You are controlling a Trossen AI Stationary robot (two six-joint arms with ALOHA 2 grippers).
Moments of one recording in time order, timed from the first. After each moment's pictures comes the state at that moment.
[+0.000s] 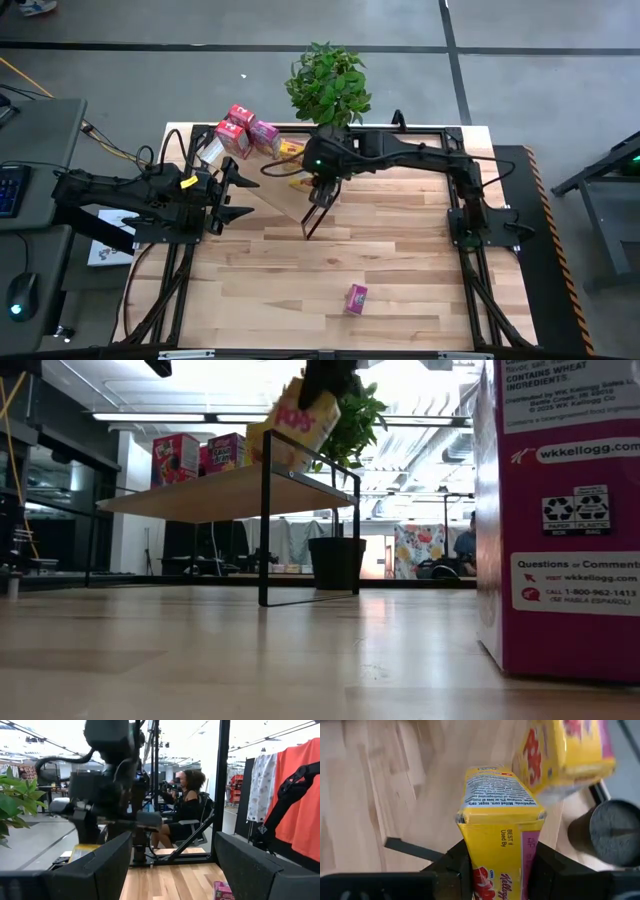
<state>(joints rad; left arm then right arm) -0.08 0.55 0.45 0.31 0.03 -0.01 -0.06 2.01 2.23 -1.21 0.16 0.16</state>
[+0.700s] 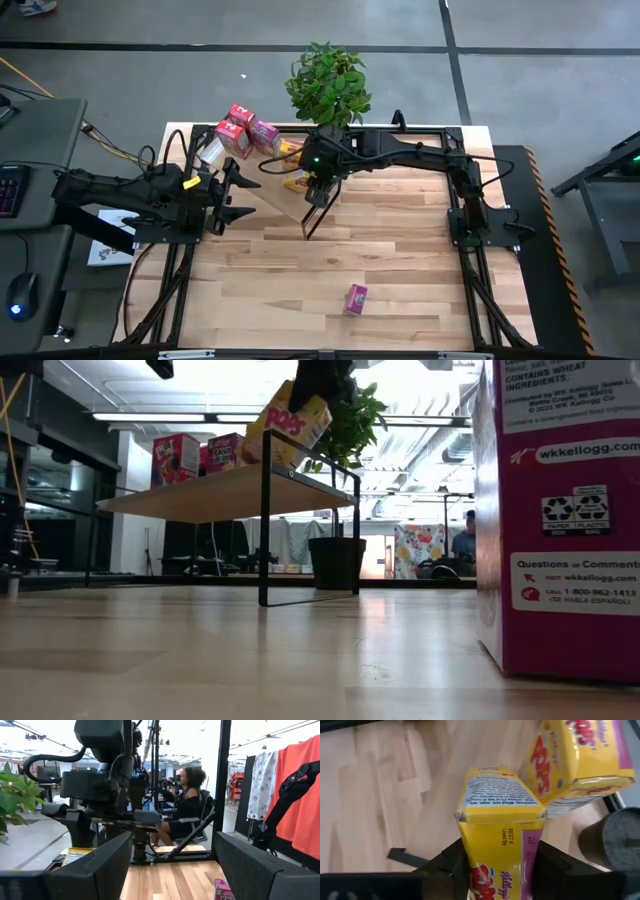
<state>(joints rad) -0.08 0.57 0.45 0.32 0.03 -0.01 -0.08 2.02 2.20 -1.14 0.11 0.15</state>
